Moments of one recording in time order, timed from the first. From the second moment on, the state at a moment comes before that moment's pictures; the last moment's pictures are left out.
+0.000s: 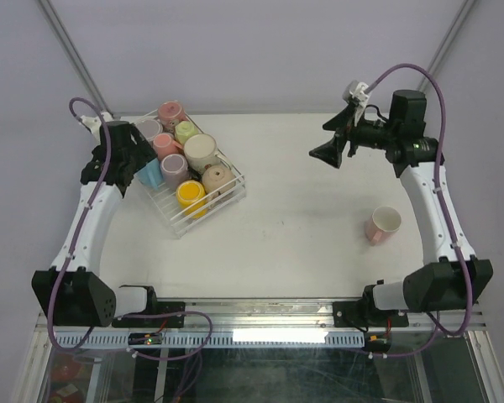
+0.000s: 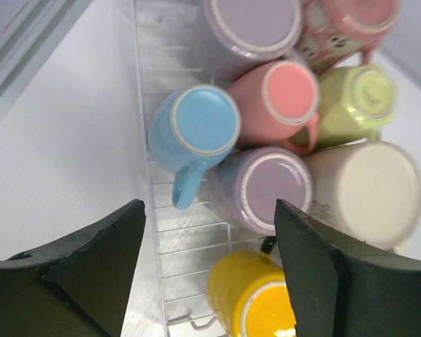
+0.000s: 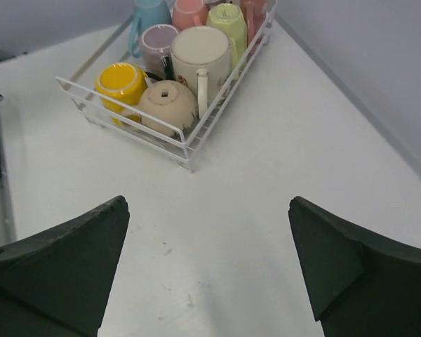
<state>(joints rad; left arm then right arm) -0.02 1.32 1.21 -0.57 -0.30 -0.57 0.07 1.41 1.47 -0.51 -1.05 -0.30</state>
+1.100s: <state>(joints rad) -0.02 0.88 0.81 0.17 0.09 -0.71 0.05 1.24 1.29 -0.80 -0.62 -0.51</state>
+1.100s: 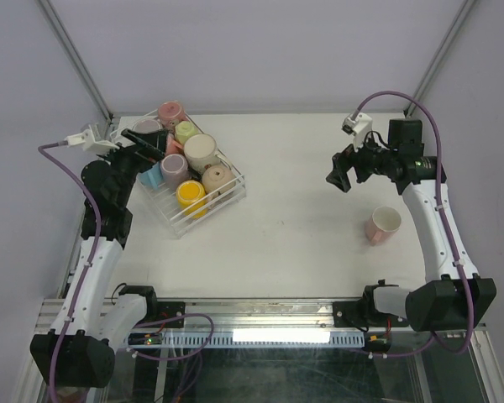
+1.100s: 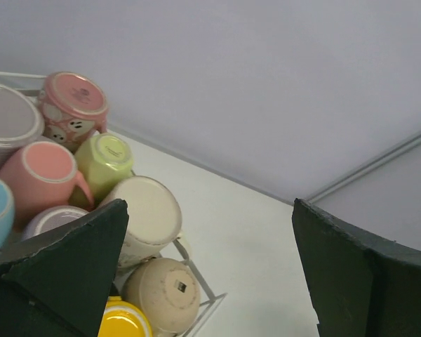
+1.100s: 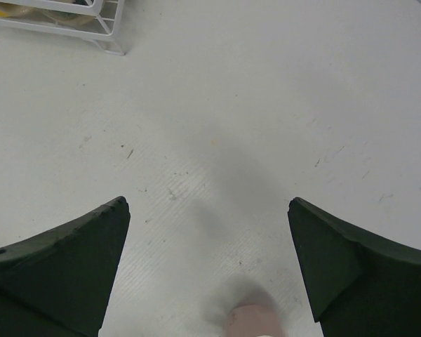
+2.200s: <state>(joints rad) -0.02 0.93 0.72 0.44 0.27 -0.91 -0.31 1.30 1.37 -0.98 -0.49 -0.64</state>
